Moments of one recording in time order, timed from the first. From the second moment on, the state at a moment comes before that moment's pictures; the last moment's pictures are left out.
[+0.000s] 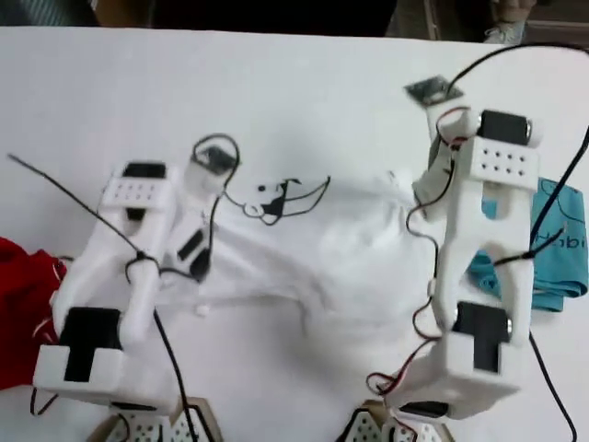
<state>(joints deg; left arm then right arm) -6.3 0.8 30.0 73.5 -28.7 7.6 3.7 -5.5 97.7 36.6</state>
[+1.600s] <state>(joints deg) -9.4 -0.4 30.7 65.5 -23.2 -10.1 -26.2 50.8 83.6 73.3</state>
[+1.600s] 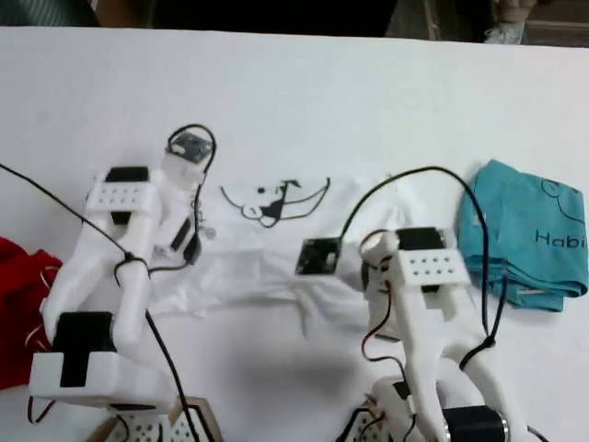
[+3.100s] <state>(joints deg) -9.3 5.3 34.1 55.3 -23.0 -19.3 -26.2 52.0 67.9 59.6</state>
